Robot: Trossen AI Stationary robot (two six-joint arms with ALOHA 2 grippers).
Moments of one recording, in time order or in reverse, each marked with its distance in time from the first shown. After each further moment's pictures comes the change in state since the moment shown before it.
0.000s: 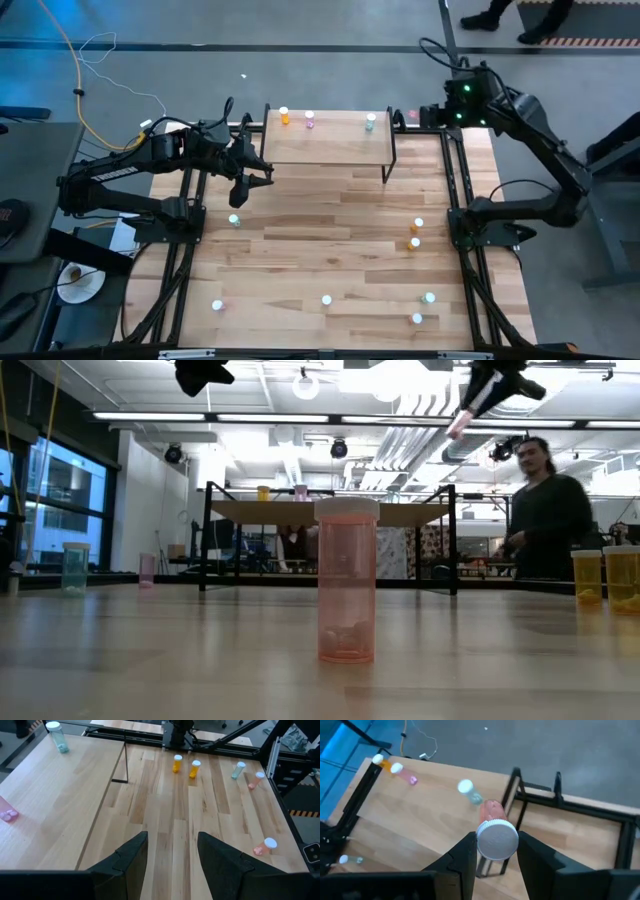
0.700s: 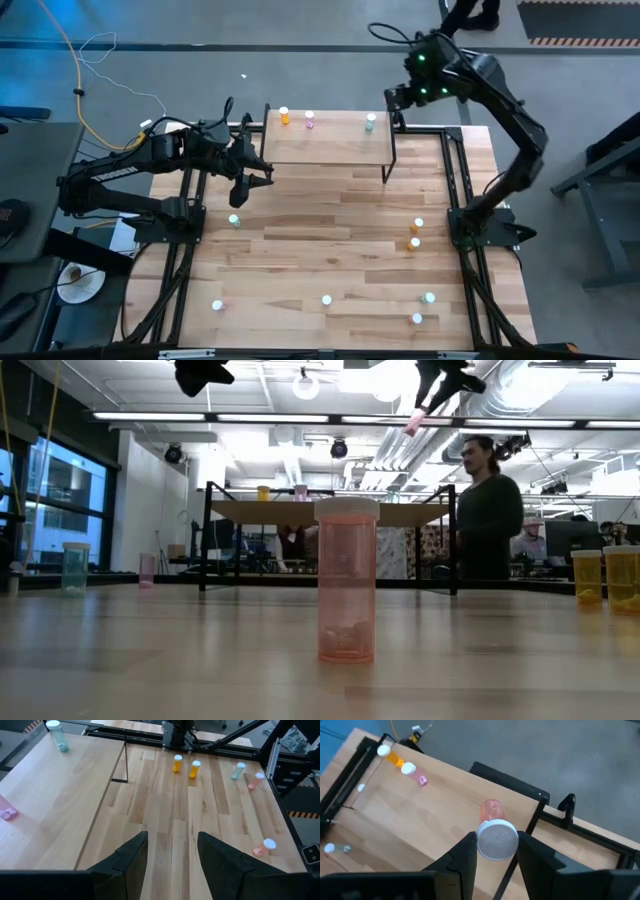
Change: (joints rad) left arm 0.000 0.000 0.000 0.000 0.000 -0.016; right arm 0.084 0.463 0.565 -0.239 0.042 -0.094
